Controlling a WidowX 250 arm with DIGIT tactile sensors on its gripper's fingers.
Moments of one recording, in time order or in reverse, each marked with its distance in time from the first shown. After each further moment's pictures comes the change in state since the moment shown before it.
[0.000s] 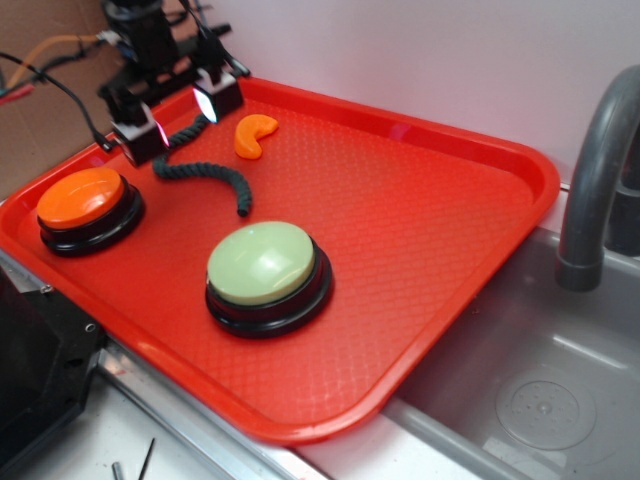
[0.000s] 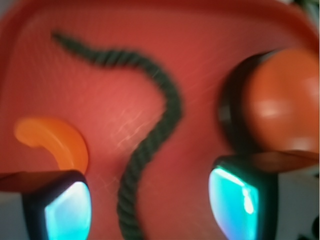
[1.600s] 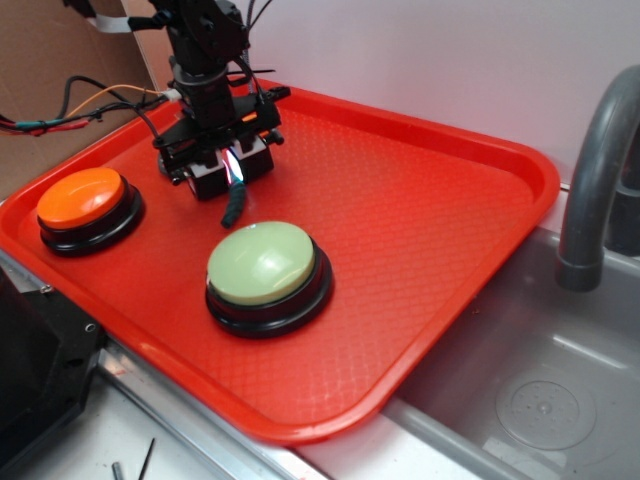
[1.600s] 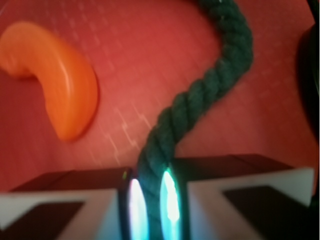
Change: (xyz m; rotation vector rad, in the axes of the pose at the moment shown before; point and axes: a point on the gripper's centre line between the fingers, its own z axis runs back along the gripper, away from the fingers) arm -0.031 -0.006 -0.028 0.008 -0.020 -0.162
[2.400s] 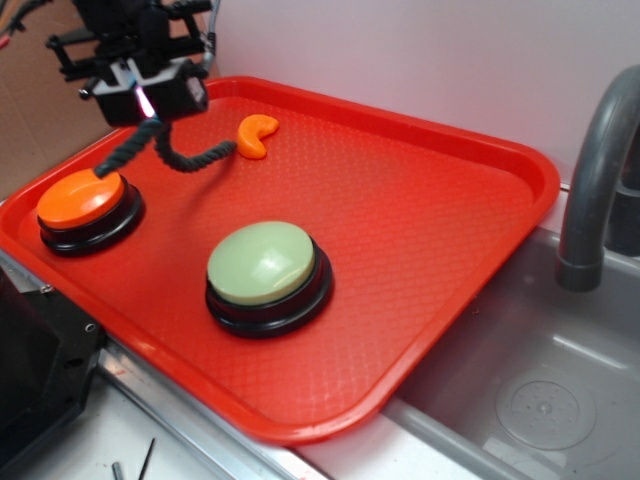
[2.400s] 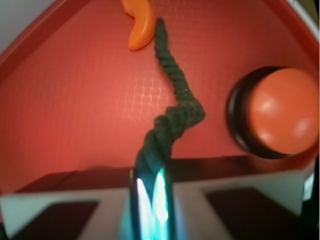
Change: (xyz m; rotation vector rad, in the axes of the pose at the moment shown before) arm -0.039 0.041 0.121 -0.126 0.096 -0.681
